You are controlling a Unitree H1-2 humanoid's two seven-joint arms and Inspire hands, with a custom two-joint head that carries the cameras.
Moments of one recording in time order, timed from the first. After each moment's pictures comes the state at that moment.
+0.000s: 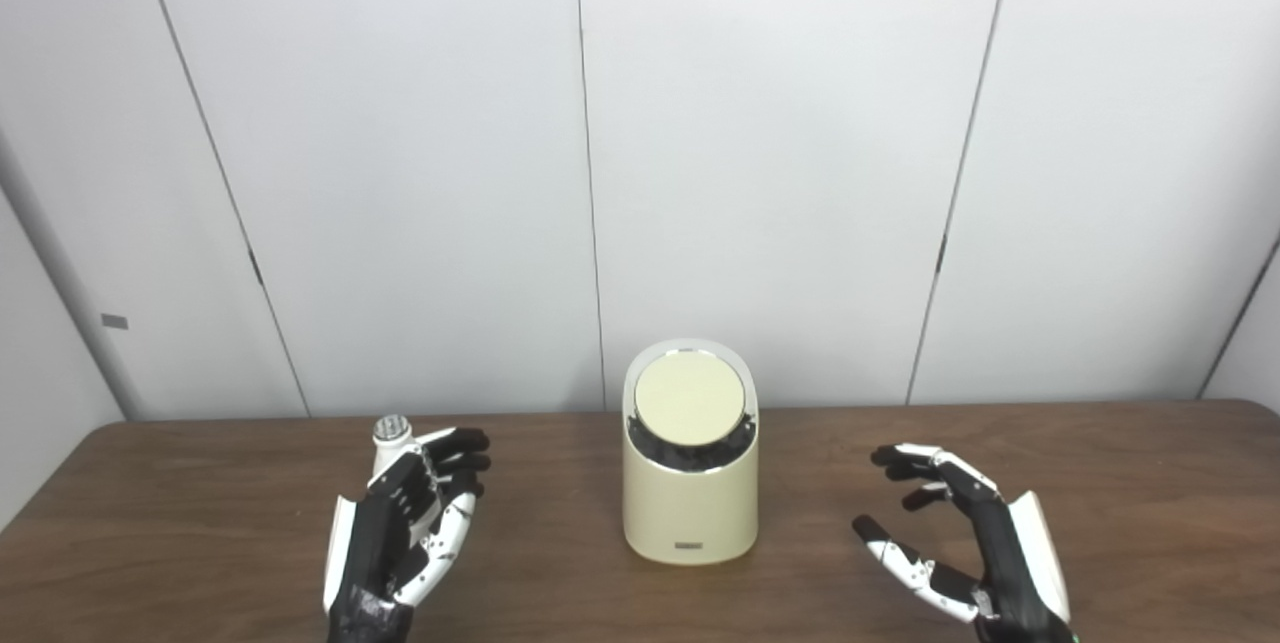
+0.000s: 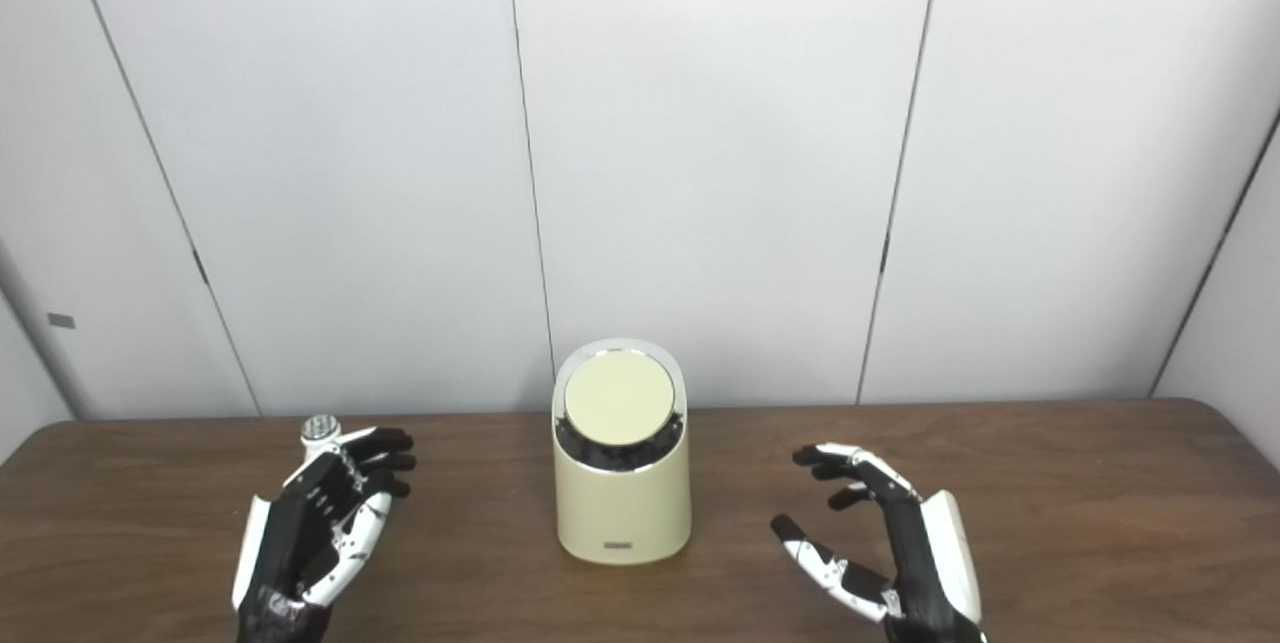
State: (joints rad) left arm -0.22 0.08 0.08 0.15 0.03 -0.43 0.06; right arm -0.18 -0.14 -0.02 0.07 -0.46 -0.34 -0.28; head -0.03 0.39
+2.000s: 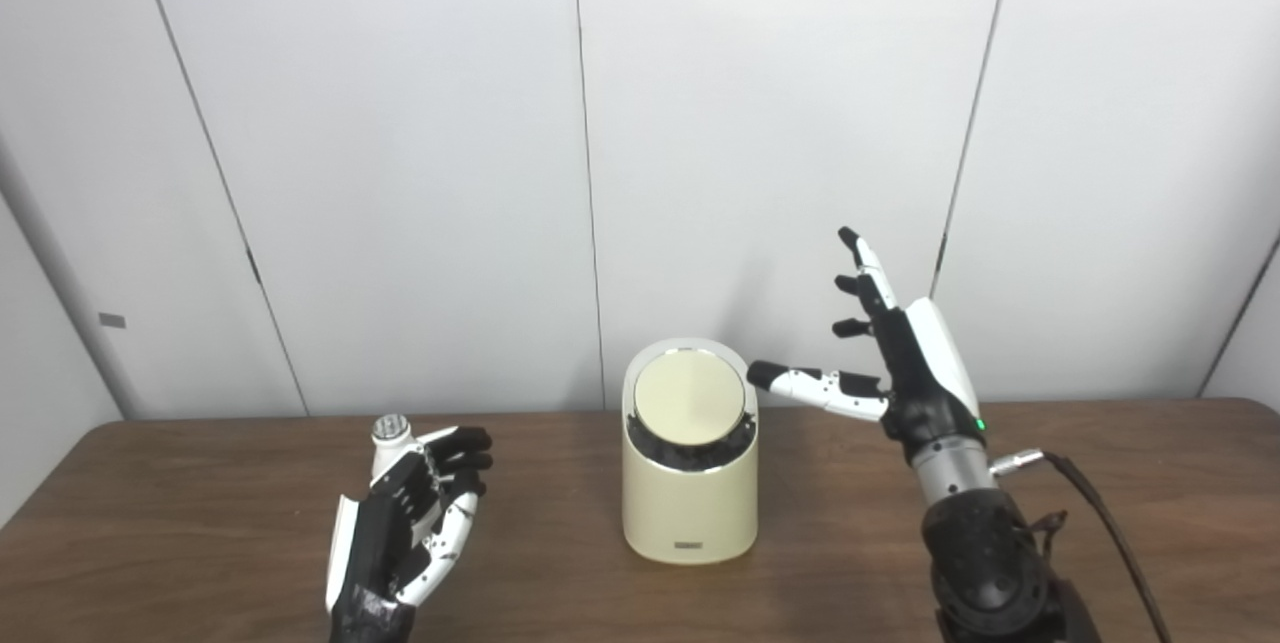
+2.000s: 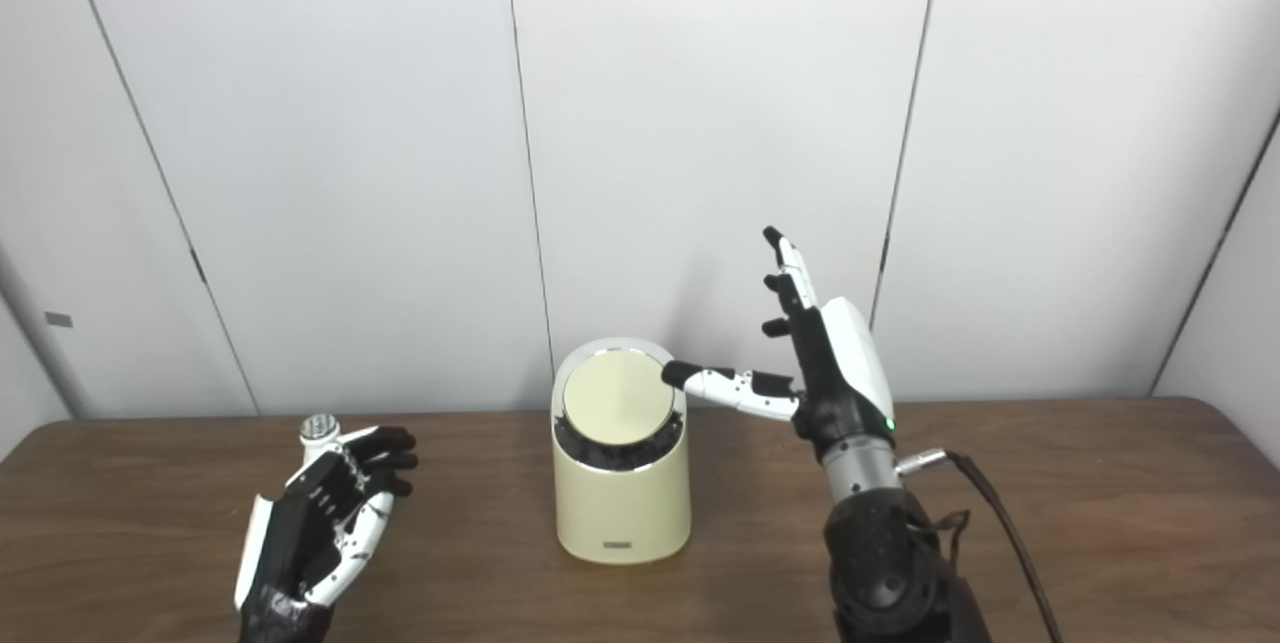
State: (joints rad) left arm -0.22 0.08 0.08 0.15 0.04 -0.43 0.06; right arm -0.53 -0.11 0.09 -0.09 -0.56 0.27 -0.04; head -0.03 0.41
